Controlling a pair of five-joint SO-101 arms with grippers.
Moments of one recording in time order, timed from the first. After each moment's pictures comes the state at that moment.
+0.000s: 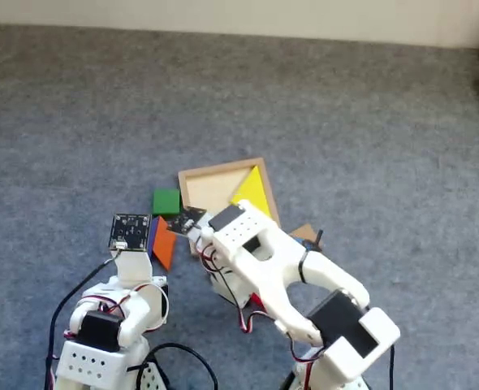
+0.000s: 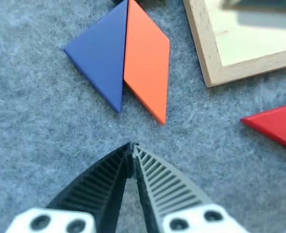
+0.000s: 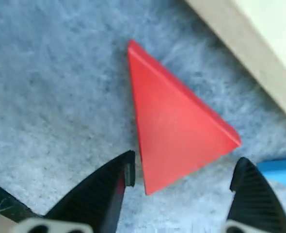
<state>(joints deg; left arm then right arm) 7.5 -101.5 96.0 76.3 17.1 -47.2 2.5 33.2 73.4 19.2</state>
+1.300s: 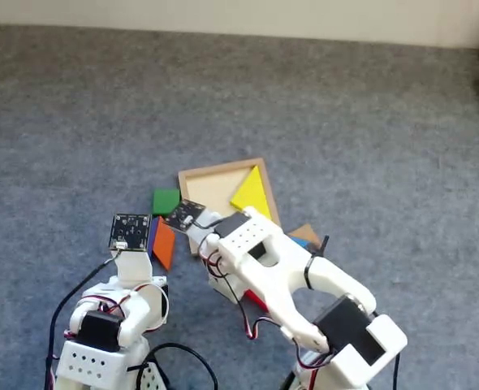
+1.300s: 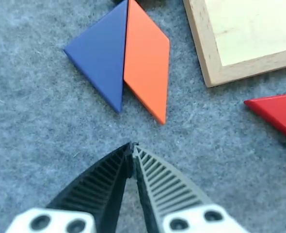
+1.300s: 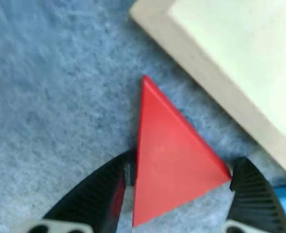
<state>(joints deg) 7.5 -101.5 96.0 76.3 17.1 -46.9 0.4 37.8 62.3 19.2</state>
